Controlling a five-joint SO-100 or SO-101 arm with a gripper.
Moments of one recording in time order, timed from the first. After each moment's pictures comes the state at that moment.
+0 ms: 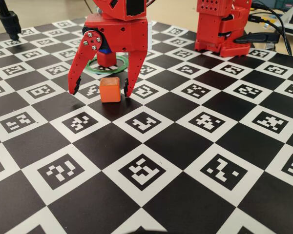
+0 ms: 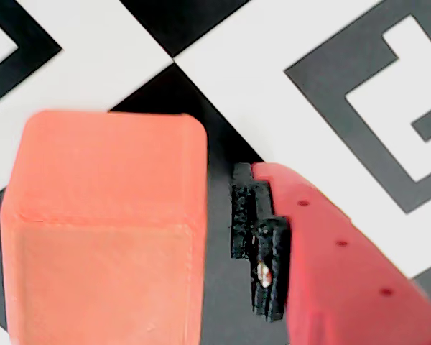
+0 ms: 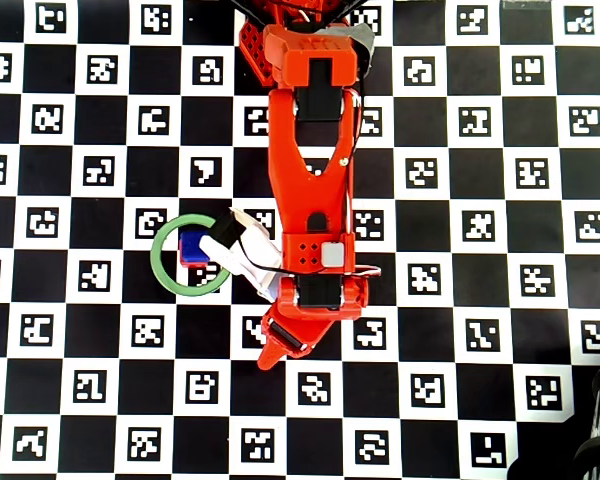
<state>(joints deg) 0.6 55.9 71.0 71.7 38.4</state>
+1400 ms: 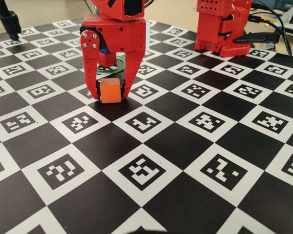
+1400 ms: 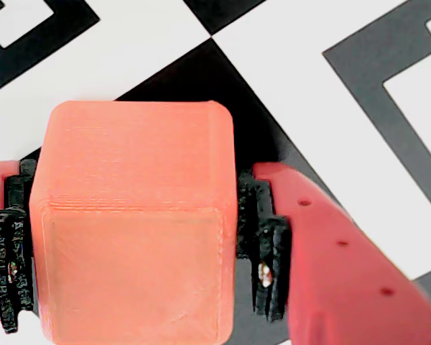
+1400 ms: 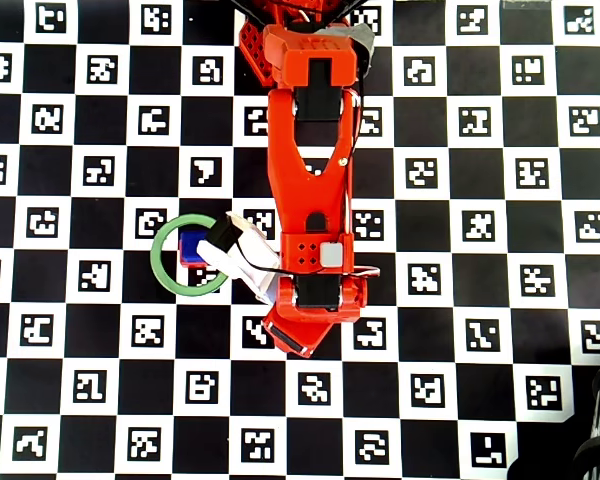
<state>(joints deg) 0.6 55.9 71.0 69.8 35.2</state>
